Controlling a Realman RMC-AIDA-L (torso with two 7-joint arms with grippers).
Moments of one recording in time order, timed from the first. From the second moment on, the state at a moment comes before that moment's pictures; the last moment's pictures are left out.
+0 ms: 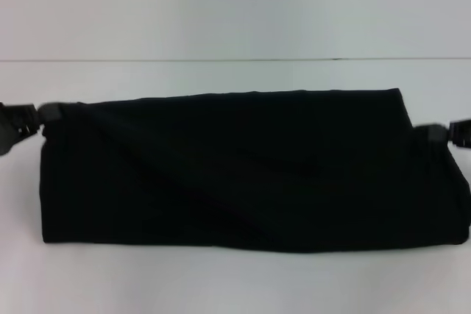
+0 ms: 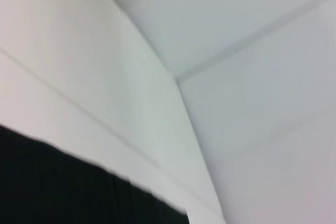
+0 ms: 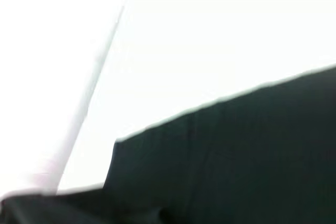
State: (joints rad) left arm -0.54 -1.86 0.05 0.45 2.27 1.68 -2.13; right arm 0.65 1.85 -0.38 -0.54 -2.31 -1.57 2.24
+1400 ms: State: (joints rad) left arm -0.67 -2.07 0.05 0.44 1.99 0.99 -1.83; right arm 0.78 2.09 -0.41 -0.40 -1.95 -0.72 1.85
